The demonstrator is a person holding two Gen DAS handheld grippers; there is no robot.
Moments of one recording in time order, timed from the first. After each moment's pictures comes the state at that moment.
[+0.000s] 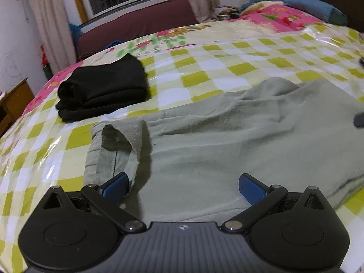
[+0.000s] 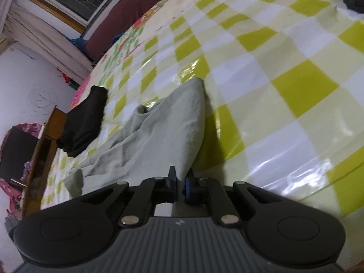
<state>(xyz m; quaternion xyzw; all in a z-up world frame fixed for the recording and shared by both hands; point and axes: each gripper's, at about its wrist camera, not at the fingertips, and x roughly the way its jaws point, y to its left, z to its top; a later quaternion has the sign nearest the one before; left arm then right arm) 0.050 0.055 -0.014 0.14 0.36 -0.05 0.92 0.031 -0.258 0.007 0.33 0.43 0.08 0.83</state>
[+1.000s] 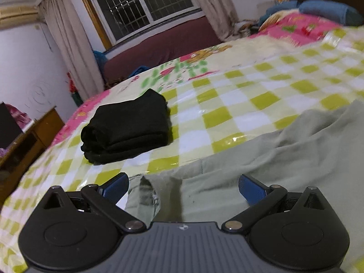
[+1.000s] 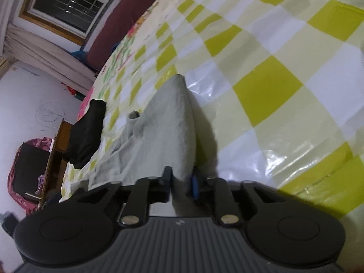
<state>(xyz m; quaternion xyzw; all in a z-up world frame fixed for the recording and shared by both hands) 0.086 0.021 0.006 0.19 0.30 0.03 0.93 0.028 -0.302 -0.019 0.40 0.42 0.10 0.80</state>
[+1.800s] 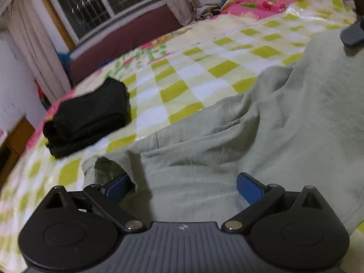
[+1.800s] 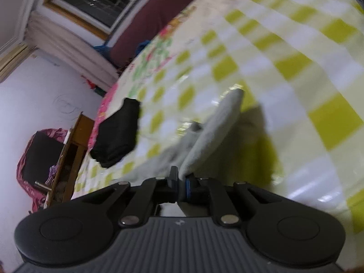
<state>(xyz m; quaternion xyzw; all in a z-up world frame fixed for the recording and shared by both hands) 0.076 0.011 -0.024 0.22 0.35 -0.06 0.91 0.045 -0.238 0.063 0.35 0.39 0.16 0.83</state>
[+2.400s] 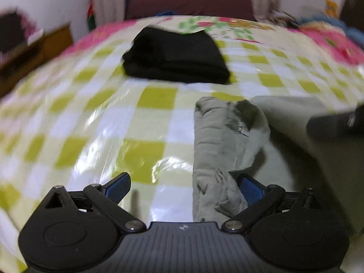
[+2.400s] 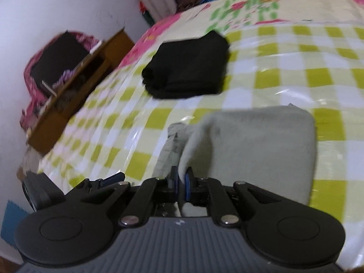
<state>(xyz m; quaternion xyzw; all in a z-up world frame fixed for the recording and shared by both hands) 0.052 0.162 0.000 -0.02 0.41 0.06 0.91 0.081 -0.016 0.076 0.13 0.46 0.30 0.83</state>
